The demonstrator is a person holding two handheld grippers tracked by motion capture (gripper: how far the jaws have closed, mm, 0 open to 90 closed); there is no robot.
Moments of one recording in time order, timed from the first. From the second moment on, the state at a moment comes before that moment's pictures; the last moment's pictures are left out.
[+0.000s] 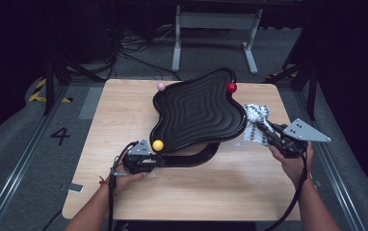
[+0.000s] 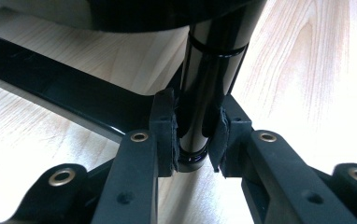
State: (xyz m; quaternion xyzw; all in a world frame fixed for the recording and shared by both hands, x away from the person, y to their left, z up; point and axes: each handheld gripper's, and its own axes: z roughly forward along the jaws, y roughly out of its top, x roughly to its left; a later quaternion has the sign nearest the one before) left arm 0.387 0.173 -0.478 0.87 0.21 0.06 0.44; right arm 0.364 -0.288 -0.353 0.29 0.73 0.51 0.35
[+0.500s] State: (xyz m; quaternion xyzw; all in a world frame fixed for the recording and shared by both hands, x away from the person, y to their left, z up) left arm 0.391 0.175 -0.478 0.87 0.21 0.05 0.44; right arm 0.405 -0.270 -0.339 0.30 0.73 0.50 0.35
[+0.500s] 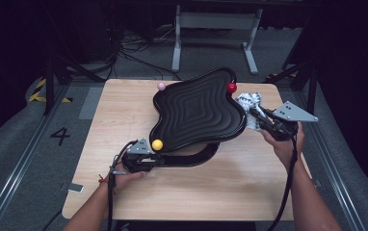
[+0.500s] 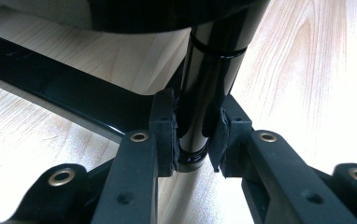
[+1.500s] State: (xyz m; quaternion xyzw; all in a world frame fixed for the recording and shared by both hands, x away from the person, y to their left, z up) left arm 0.390 0.174 -0.479 0.87 0.22 0.05 0.44; right arm 0.343 -0.272 -0.318 0.19 0.76 0.53 0.34
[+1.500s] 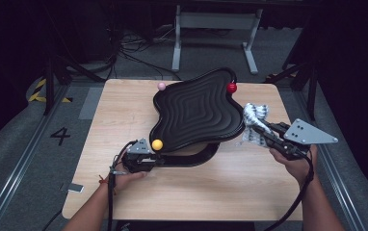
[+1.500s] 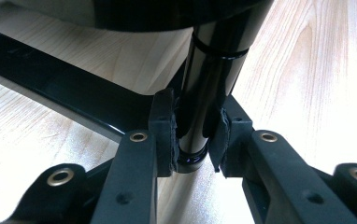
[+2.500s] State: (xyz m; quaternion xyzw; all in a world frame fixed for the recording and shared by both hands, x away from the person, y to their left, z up) left arm 0.389 0.171 -0.479 0.87 0.22 0.05 0.44; right arm 0.316 -0.224 -0.340 0.15 0.81 0.49 0.30
